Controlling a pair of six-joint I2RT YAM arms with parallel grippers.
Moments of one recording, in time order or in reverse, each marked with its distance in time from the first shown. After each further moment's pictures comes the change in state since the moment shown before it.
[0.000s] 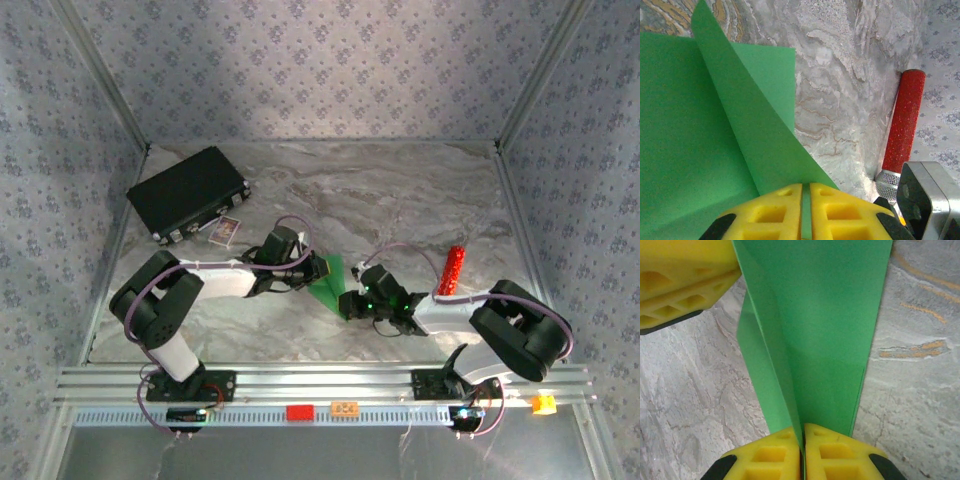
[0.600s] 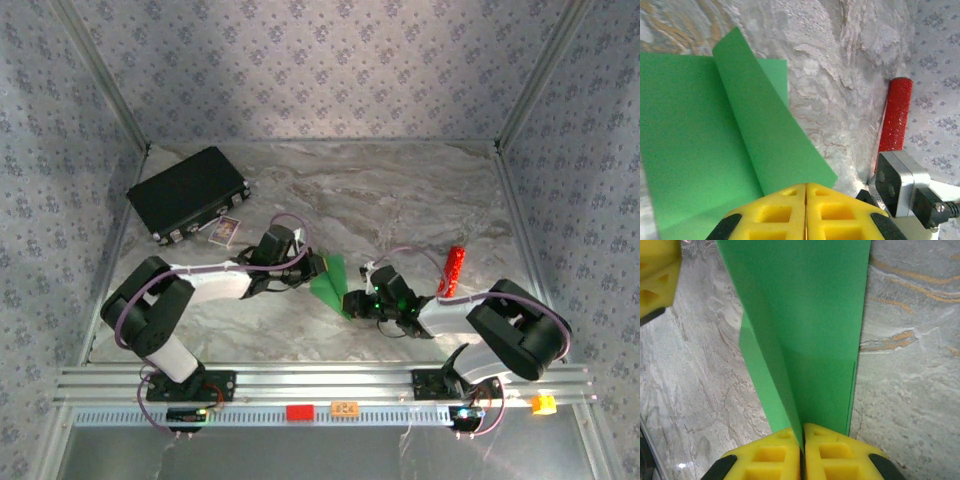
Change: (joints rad) left arm 0.004 -0.042 -0.015 0.013 -0.012 0.000; right arm -0.060 0.010 -0.075 0.142 -0.078 0.076
